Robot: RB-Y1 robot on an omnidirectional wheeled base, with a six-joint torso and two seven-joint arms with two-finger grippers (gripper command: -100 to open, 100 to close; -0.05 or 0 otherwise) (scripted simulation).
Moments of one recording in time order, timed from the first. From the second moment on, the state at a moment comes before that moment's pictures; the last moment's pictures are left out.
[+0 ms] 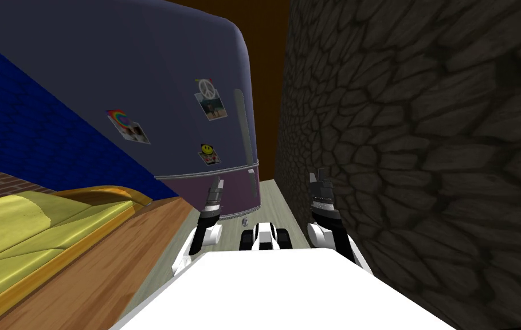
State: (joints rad) left arm 0.41 0.14 0.02 -1.99 -0.05 -0.58 -0.10; right arm 0.53 0.04 -0.01 -2.23 0.03 -0.51 0.11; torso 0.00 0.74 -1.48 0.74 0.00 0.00
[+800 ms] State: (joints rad) left arm 0.35 0.14 0.06 -1.82 -0.02 -0.69 -0.13; right arm 0.53 0.04 -0.01 -2.23 0.03 -0.51 0.11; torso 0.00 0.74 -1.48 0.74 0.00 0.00
